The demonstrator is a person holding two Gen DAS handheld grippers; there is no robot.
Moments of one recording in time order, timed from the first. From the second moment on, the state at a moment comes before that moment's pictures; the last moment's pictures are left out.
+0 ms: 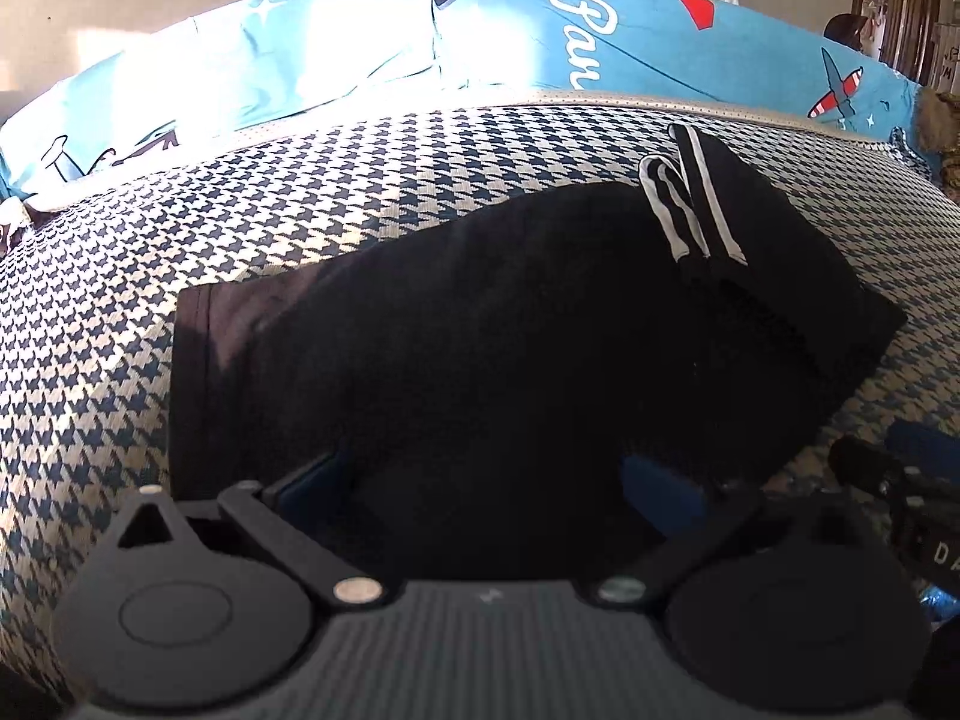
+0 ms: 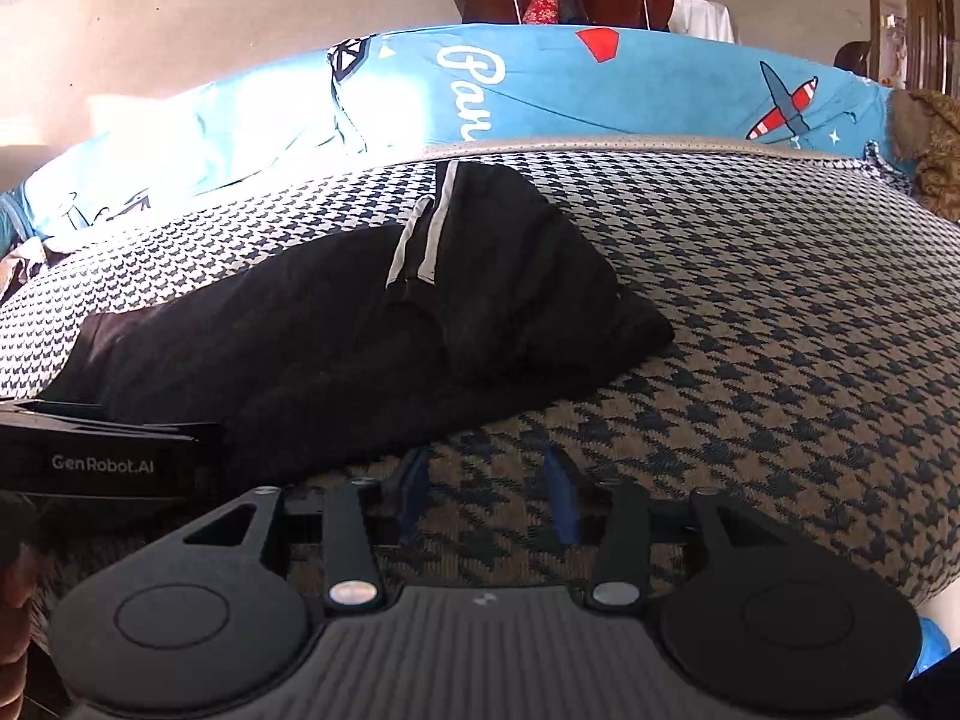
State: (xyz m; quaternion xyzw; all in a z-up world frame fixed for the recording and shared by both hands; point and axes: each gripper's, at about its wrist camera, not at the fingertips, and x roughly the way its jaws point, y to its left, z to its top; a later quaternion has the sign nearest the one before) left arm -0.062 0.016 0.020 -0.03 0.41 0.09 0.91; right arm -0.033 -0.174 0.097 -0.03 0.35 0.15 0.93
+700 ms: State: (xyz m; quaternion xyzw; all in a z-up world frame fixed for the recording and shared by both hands) left arm -0.089 0.011 0.021 -0.02 0.41 0.10 0.91; right arm -0.048 -0.170 0.095 -0.04 0.35 0.15 0.93
